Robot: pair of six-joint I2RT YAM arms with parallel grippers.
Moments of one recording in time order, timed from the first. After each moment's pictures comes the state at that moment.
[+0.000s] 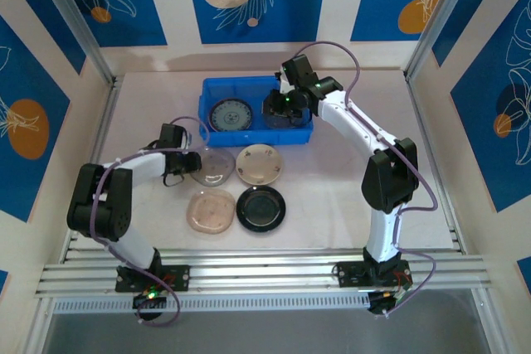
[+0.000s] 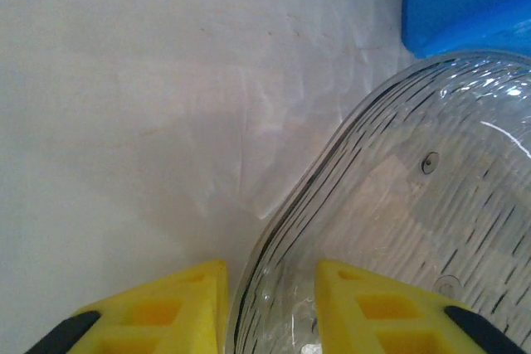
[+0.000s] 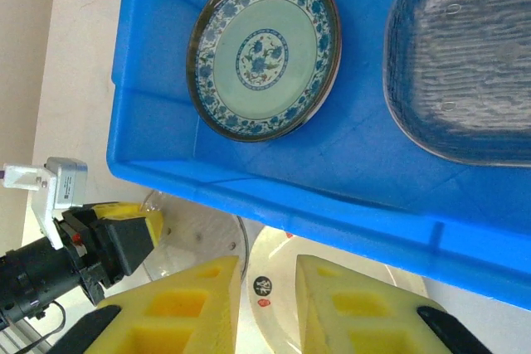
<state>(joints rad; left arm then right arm) -0.16 1.63 0.82 -0.26 0.11 -0.30 0.48 1.91 1.79 -0.78 -0.29 0.52</state>
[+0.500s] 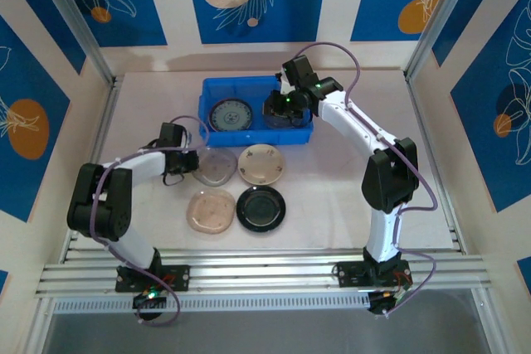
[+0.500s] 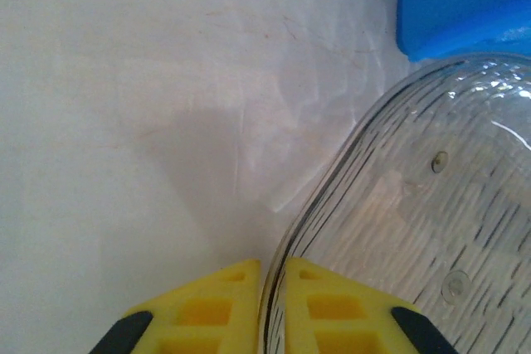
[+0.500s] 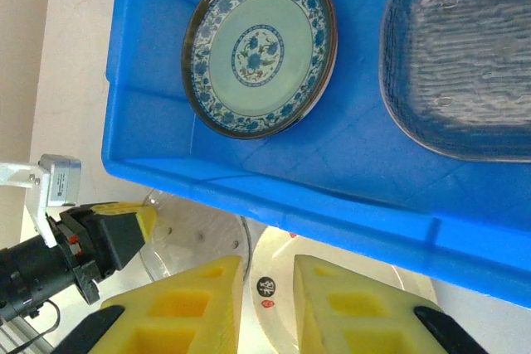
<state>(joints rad) -0.16 1.63 0.83 -0.28 0.12 -0.30 0.48 1.91 1.78 -0.78 -0.29 0.52</state>
